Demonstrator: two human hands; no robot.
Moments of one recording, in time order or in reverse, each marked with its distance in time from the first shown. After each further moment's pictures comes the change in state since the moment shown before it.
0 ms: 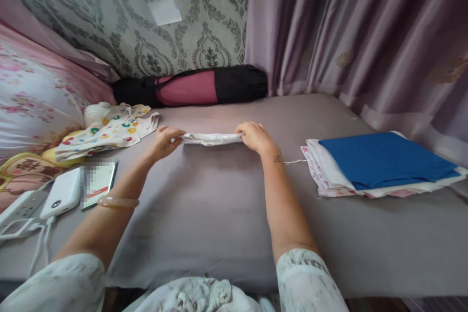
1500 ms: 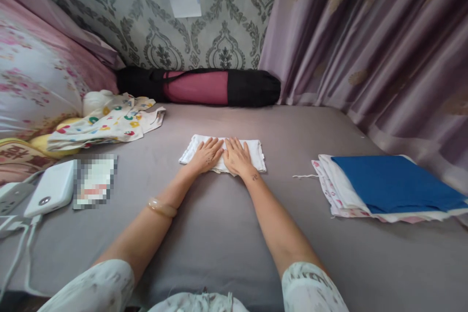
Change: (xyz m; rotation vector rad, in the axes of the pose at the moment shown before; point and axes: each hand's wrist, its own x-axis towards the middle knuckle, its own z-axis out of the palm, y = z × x) left_hand 0.010 0.078 0.073 0.023 -0.242 -0.182; right_hand 0.018 -0.054 0.105 -0.150 -0.115 0.092
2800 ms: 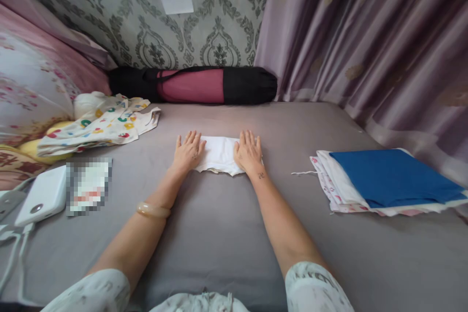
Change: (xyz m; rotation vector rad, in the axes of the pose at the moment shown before) left_hand -0.005 -0.034 -0.001 0.078 0.191 -0.190; right_hand -0.002 0.030 -0.001 -0.121 0.149 0.203
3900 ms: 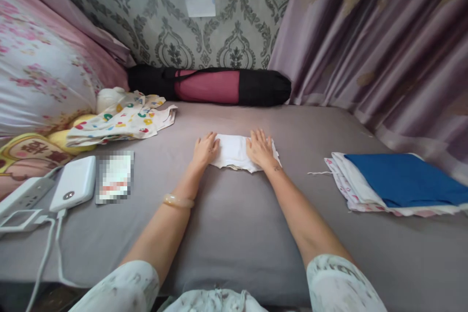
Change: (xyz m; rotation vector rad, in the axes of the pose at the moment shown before) left_hand -0.001 -0.006 -0.013 -0.233 -0.044 -0.083; right_hand 0.013 -0.019 -0.004 0.029 -0.105 0.010
